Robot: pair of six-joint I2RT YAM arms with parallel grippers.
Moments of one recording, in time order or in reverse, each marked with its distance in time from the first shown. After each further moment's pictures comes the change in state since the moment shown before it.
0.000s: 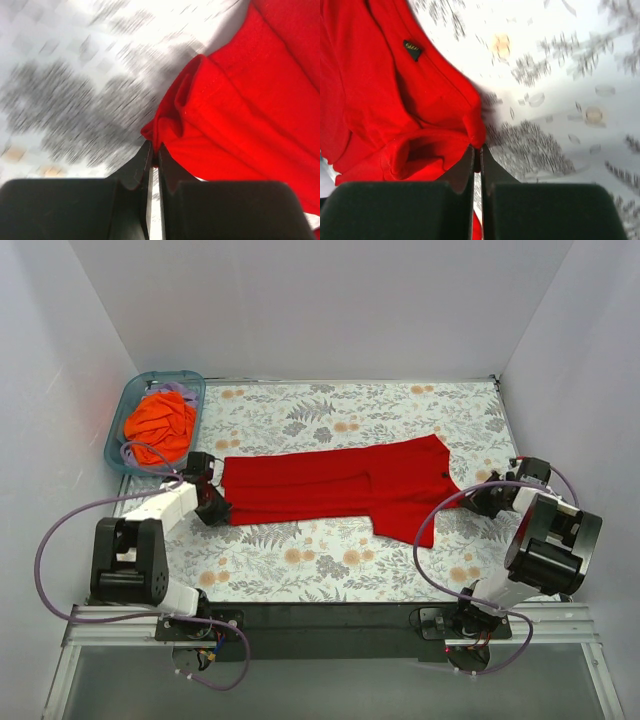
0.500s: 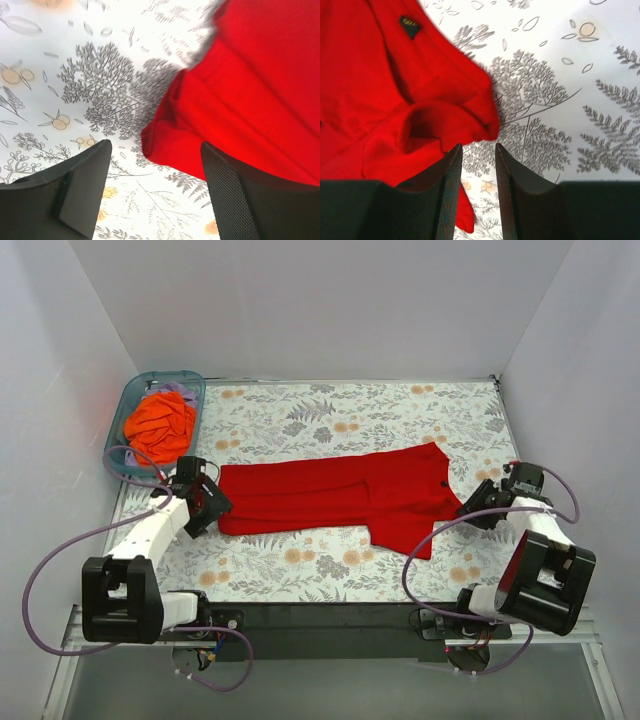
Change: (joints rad) left arm 0.014 -0.233 -0.101 -0.093 -0.068 -0.006; right arm 0.048 -0.236 -0.098 -0.180 0.136 -0.069
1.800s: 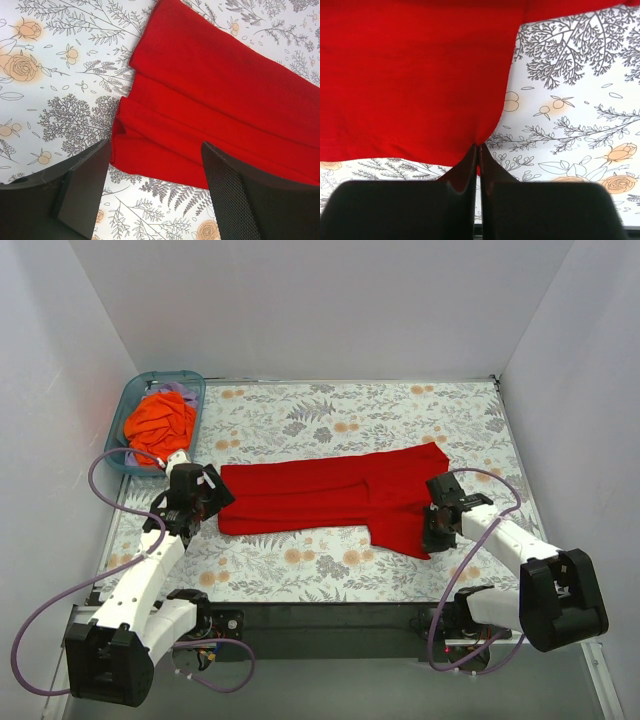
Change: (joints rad) left arm -0.095 -0.338 -0.074 0.182 -0.065 0.130; right arm 0.687 -0.116 -0.053 -0.277 0.388 0.095
